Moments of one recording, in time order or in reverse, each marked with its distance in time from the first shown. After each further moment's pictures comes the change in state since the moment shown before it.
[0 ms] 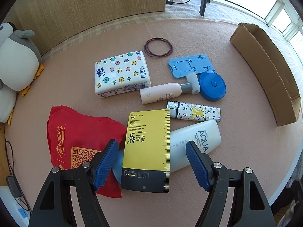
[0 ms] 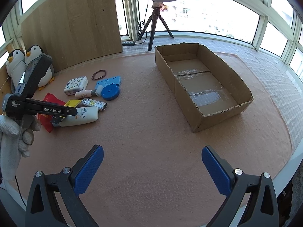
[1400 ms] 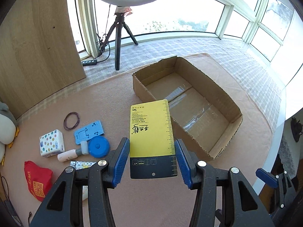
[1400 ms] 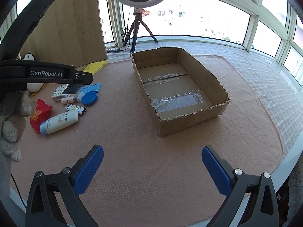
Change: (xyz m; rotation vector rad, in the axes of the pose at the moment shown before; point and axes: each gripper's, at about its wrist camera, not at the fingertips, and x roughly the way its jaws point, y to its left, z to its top) left arm -0.086 -0.212 0.043 0.190 -0.280 -0.138; right arm -0.011 -0.066 0.000 0.020 -0.036 -0.032
